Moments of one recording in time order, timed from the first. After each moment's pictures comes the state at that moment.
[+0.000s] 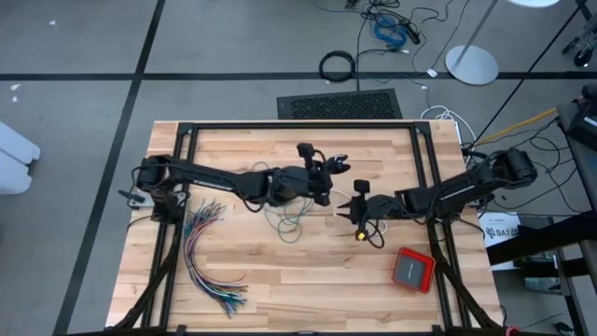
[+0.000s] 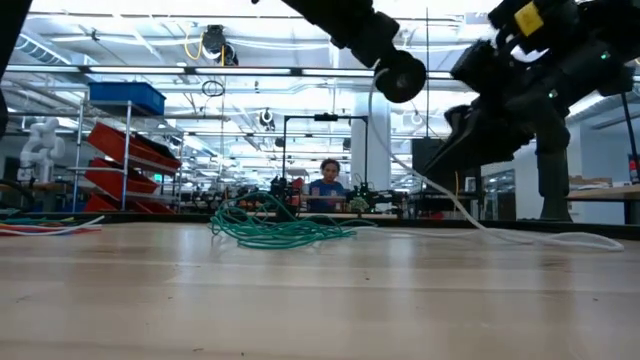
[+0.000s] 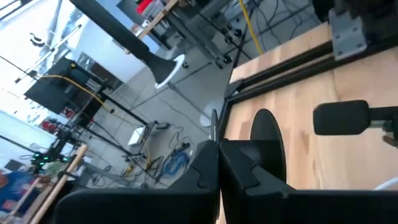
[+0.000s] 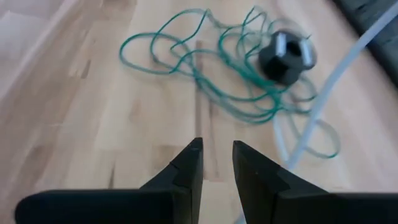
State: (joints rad) left arm -0.04 1.82 1.38 0.22 -0.62 0.62; right arm 0.18 1.28 0.42 0.28 0.31 -0.08
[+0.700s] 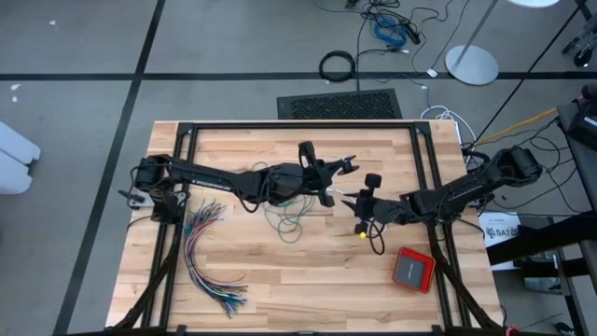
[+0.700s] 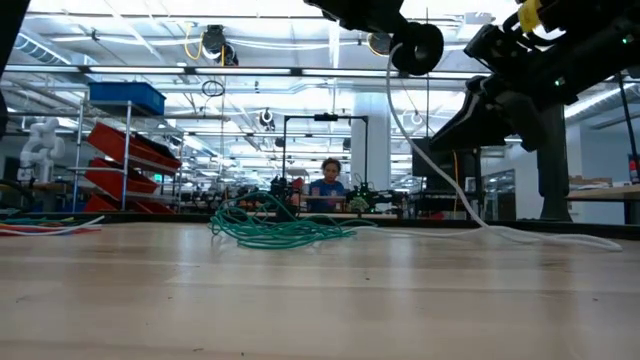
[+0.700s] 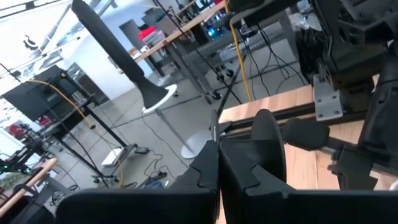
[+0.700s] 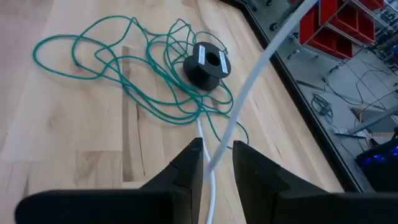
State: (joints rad) left arm -0.04 1.81 1.38 0.34 -0.52 0.53; right arm 0.26 1.20 0.42 0.22 0.66 -0.12
